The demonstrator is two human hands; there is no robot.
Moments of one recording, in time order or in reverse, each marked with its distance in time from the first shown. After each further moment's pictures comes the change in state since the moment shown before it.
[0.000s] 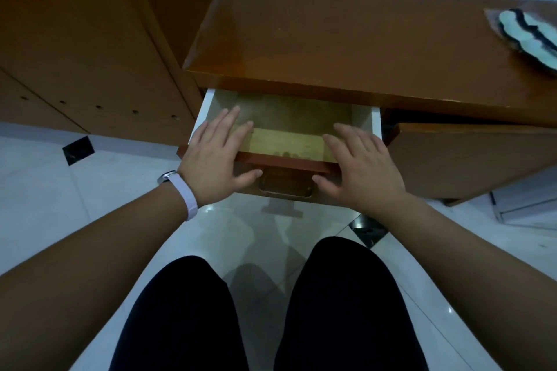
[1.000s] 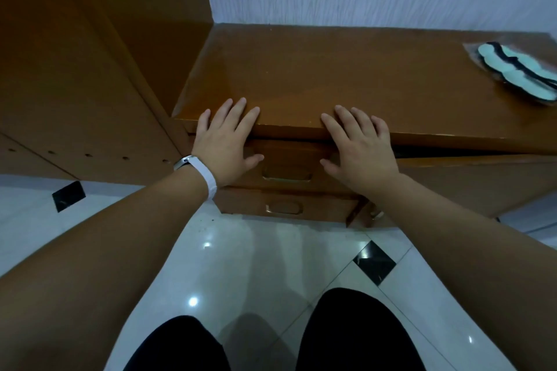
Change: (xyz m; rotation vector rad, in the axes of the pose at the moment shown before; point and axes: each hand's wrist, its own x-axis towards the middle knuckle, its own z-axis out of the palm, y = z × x) left_hand 0.113 -0.016 0.005 0.187 0.064 -0.029; right_hand 0.085 0.047 0.003 -0.127 0.210 0.108
